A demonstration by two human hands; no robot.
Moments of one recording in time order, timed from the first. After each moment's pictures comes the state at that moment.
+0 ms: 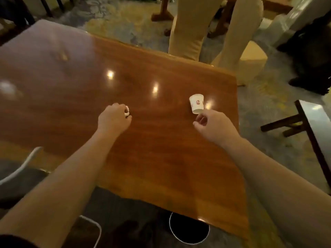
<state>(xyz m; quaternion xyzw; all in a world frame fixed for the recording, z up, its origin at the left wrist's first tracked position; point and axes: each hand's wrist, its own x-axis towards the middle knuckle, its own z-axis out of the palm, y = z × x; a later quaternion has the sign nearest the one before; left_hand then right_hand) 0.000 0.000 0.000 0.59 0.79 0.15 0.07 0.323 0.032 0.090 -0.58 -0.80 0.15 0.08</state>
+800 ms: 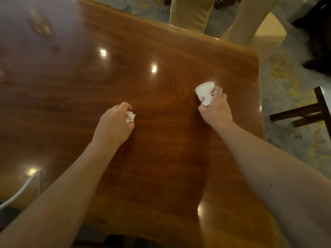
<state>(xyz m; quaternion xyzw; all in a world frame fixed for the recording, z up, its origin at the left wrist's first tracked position) 0.019 0.039 -0.072 0.59 0.77 0.21 0.13 0.308 0.175 -0.060 -0.72 -0.67 0.15 0.13</state>
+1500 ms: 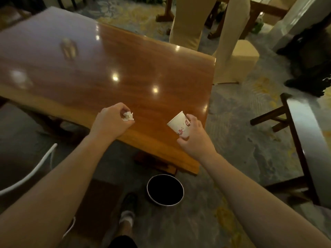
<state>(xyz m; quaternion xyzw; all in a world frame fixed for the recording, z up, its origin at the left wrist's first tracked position) 0.200 -0.225 0.055 0.55 0.77 0.26 0.16 0.485 -0.165 0.040 -0.57 -0.77 0.25 0.14</state>
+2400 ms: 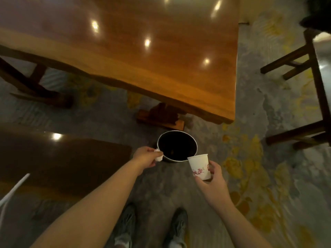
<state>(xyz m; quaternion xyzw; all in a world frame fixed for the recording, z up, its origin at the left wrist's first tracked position) 0.281 -0.362 -0.246 0.15 0.70 0.19 0.67 0.538 -0.415 -0.187 -0.74 -0.48 0.45 0.14</state>
